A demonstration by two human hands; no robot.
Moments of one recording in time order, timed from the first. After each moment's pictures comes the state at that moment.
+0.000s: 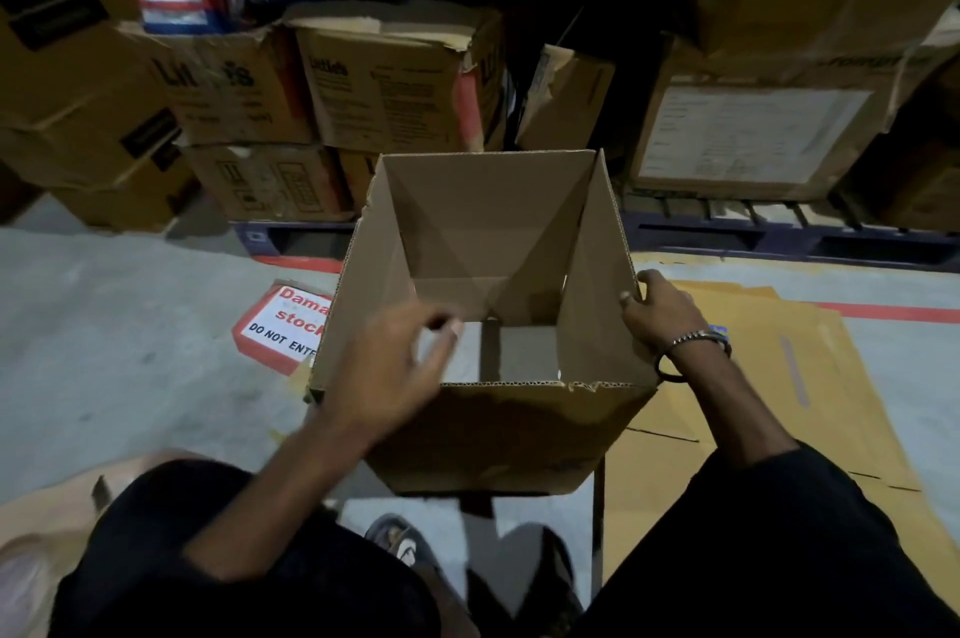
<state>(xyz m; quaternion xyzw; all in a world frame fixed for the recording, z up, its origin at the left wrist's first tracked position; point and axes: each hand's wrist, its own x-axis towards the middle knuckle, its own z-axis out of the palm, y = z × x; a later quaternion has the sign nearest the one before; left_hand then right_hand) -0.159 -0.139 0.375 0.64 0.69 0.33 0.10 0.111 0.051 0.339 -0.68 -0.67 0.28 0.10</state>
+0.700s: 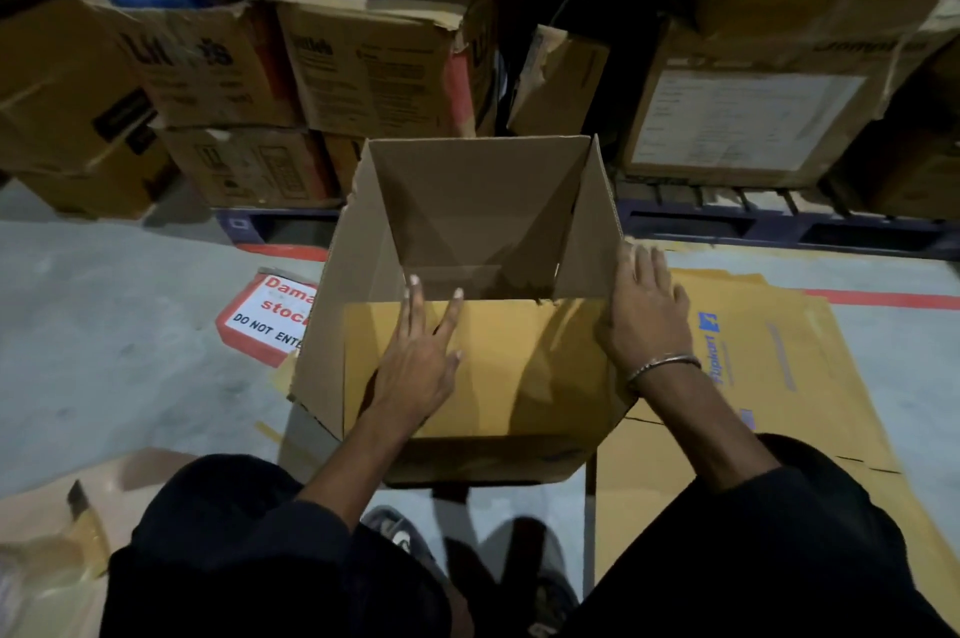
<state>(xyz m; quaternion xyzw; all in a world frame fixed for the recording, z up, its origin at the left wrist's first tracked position) -0.169 -0.079 0.244 0.65 0.75 0.08 0.04 0.084 0.017 0.334 -0.63 -0.78 0.04 0.07</state>
